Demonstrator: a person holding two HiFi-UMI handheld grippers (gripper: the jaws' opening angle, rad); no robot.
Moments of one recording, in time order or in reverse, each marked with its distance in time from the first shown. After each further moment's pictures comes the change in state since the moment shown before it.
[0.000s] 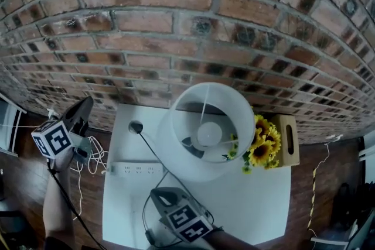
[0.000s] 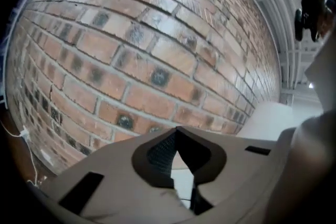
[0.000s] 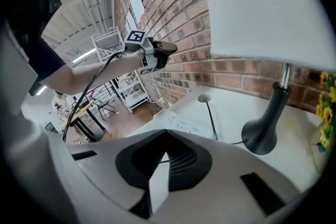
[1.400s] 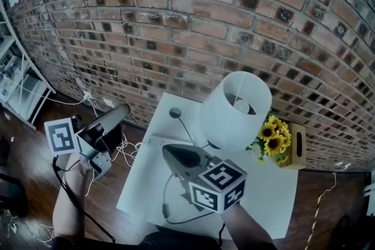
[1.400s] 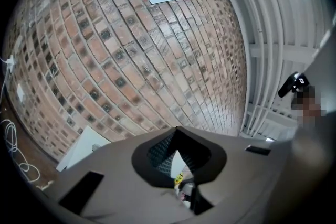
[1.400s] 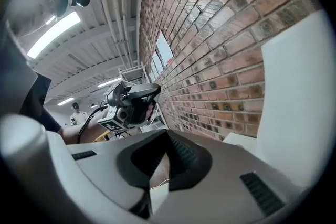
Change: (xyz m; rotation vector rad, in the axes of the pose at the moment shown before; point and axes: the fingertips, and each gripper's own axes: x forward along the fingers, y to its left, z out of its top) left arm -0.188 -0.151 0.029 -0.388 -0.059 -0.414; right arm -0.074 0.095 0.138 -0.068 -0.366 0.180
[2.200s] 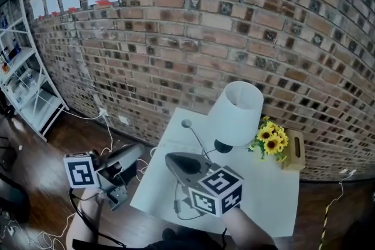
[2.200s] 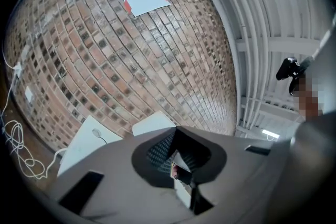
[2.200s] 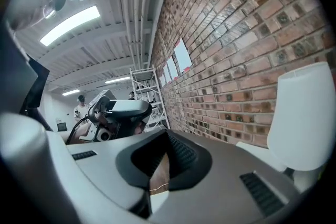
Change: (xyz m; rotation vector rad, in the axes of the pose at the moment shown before) left arm -0.089 -0.087 -0.078 0.042 -0.010 -0.006; right arm -0.027 0.102 0.005 -0.140 -0.055 0.033
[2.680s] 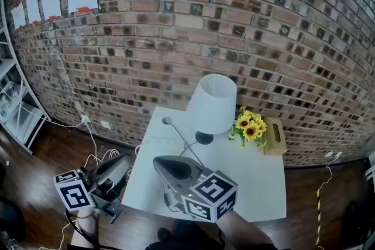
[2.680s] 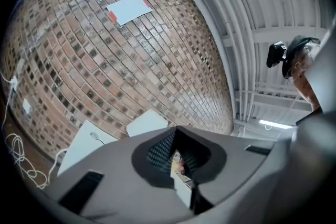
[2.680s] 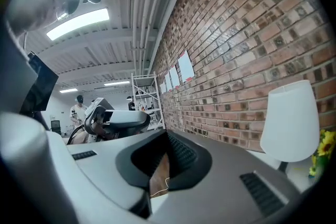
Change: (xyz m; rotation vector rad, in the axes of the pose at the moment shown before) left arm -0.032 -0.038 -0.029 0.174 -0.016 0.009; right arm -0.043 0.044 0.007 -0.050 -0.099 -0.056
